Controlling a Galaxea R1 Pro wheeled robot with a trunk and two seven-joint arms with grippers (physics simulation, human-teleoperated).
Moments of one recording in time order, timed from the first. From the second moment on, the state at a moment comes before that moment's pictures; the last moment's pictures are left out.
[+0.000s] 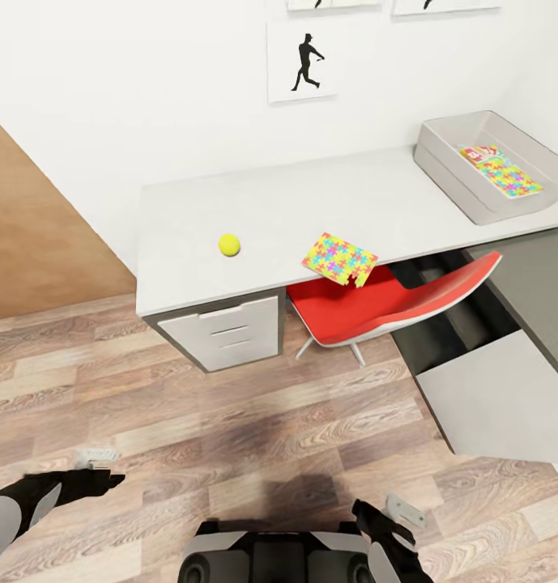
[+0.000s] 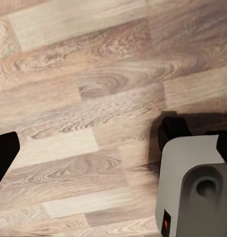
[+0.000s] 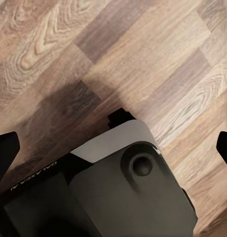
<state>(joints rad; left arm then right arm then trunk) -0.83 0.40 0.06 0.02 -0.11 0.08 -0.38 -0.23 0.07 0.12 -0.93 -0.53 0.16 -0.50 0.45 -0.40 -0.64</state>
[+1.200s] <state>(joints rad) -0.80 0.30 0.08 -0.04 -0.08 0.07 -0.23 -0.21 -0.06 0.01 -0.93 -0.63 0.21 -0.33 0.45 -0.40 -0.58</state>
